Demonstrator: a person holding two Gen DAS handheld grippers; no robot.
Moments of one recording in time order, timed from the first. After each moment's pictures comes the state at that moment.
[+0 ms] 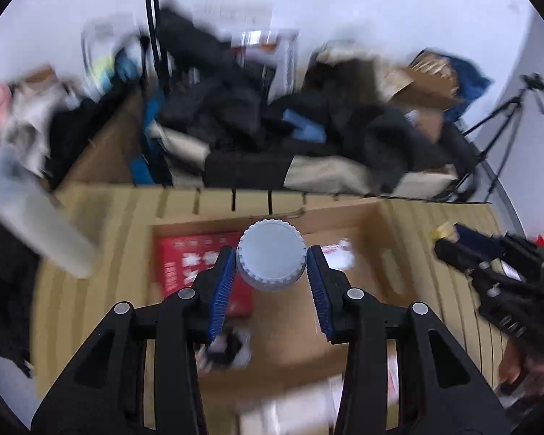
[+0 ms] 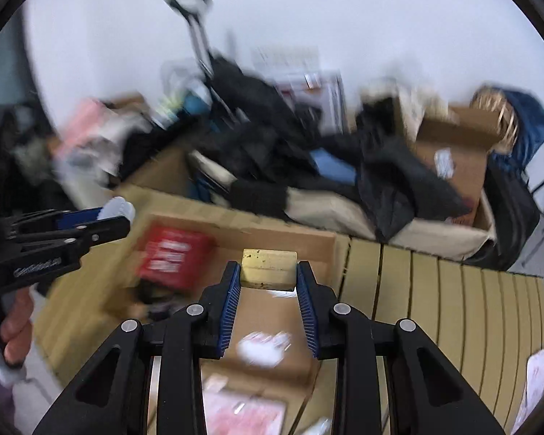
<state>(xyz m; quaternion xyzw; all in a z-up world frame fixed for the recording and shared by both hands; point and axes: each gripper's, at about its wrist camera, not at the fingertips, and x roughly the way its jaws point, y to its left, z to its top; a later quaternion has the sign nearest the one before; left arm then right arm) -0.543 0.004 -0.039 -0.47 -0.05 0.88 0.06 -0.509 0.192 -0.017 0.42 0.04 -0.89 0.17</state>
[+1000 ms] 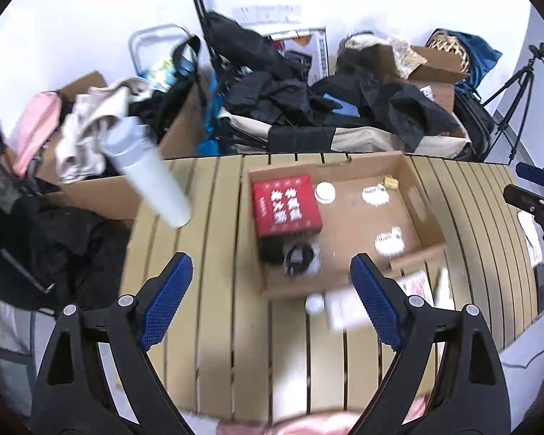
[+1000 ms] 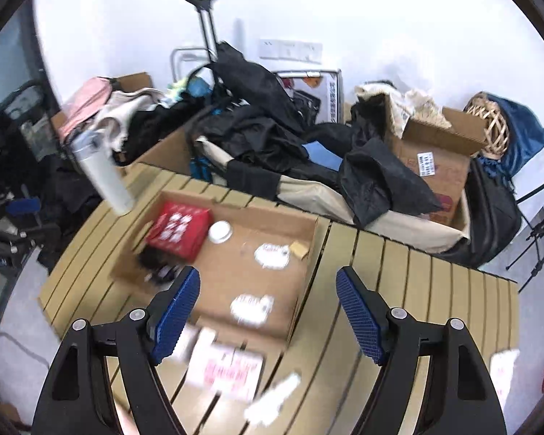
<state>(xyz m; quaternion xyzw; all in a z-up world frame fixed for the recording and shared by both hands) -0.384 -0.049 0.066 -0.47 0.03 0.88 0.00 -0.427 0.227 0.062 0.42 0.08 -0.88 0.19</state>
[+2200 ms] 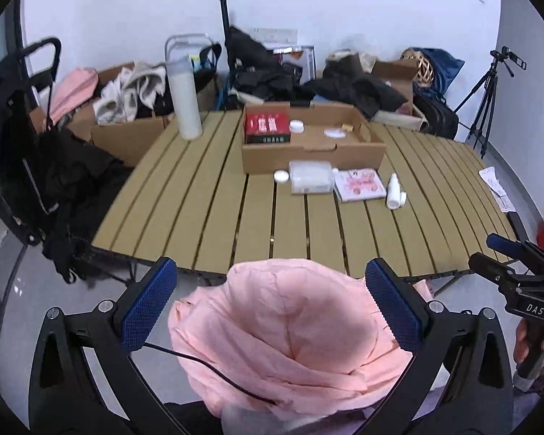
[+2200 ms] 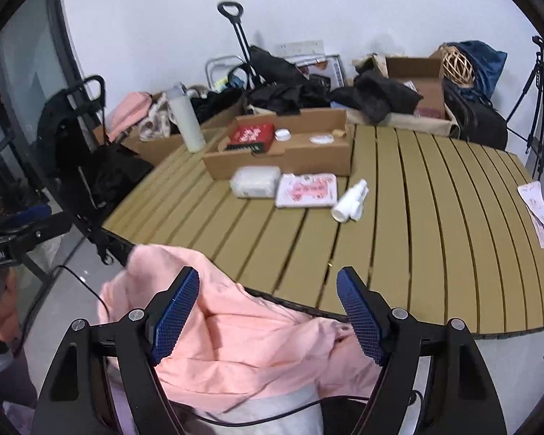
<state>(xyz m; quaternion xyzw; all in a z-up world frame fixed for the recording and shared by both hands) -0.097 -0.013 -0.003 -0.40 -0.02 0.92 -0.01 -0.108 0.261 -0.044 0.39 -0.01 -0.90 0.21</state>
